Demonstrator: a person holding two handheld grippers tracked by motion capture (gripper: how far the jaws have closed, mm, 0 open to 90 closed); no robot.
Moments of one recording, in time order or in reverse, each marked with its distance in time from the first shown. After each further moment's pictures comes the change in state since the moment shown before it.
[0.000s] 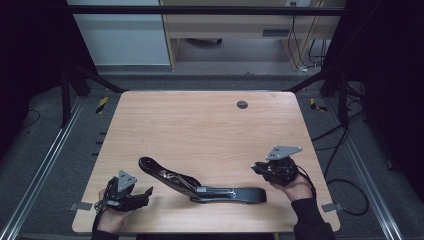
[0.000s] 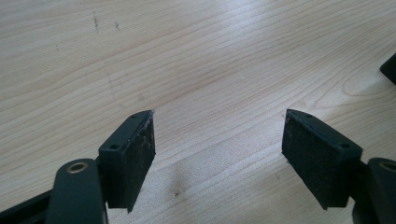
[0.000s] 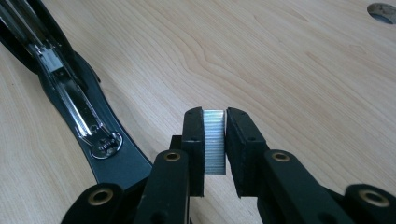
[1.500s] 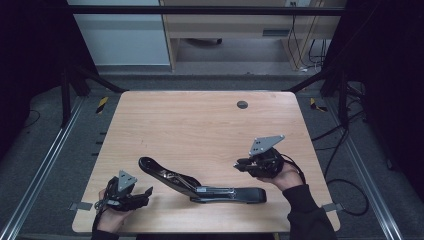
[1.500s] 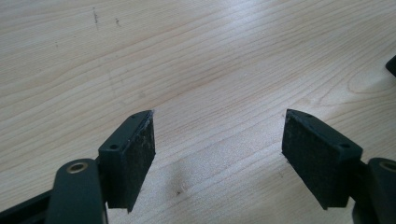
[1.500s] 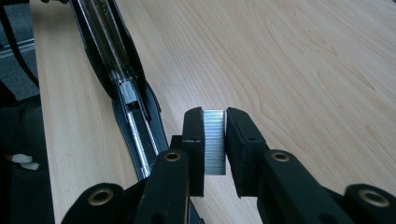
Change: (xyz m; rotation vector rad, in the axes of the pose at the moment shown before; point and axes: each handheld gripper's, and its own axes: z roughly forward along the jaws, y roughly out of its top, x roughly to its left) left arm 0.001 -0.001 0.002 0.012 0.001 -0.002; right arm 0.020 0.053 0.005 0.003 0.197 -0.180
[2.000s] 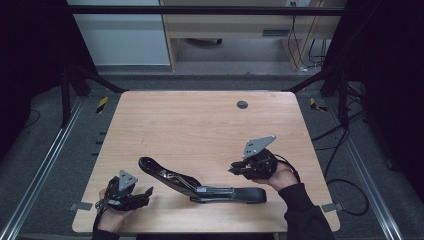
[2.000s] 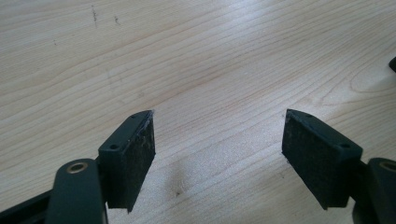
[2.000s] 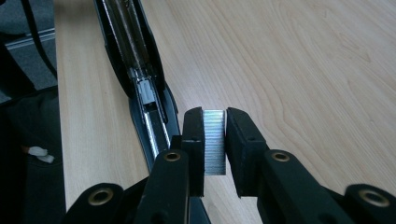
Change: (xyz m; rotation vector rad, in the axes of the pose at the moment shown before) left arm -0.001 0.000 0.002 0.005 0.003 -0.002; right arm 0.005 0.006 0.013 0.025 0.073 -0.044
